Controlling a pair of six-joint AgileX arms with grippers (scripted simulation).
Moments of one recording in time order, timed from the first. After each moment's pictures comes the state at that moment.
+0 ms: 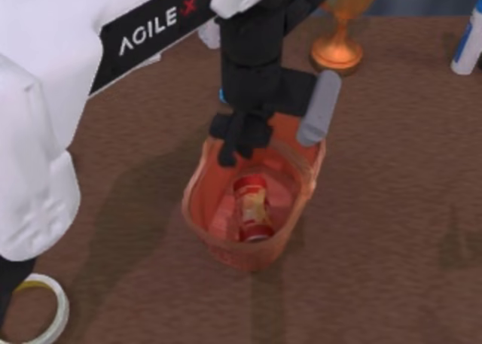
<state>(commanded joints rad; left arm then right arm) -0.70 2.27 2.16 -1.46 0.00 1.22 0.01 0.00 0.00 0.00 0.00 0.00</state>
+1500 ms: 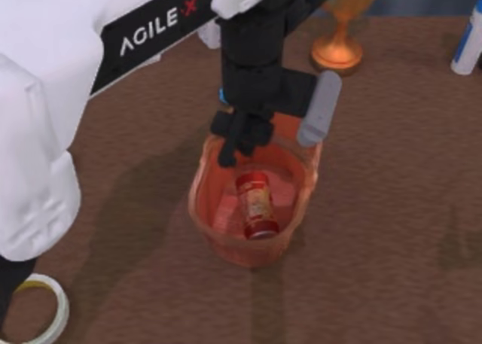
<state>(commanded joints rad) -0.70 2.27 2.16 -1.46 0.00 1.22 0.01 0.00 0.00 0.00 0.00 0.00</state>
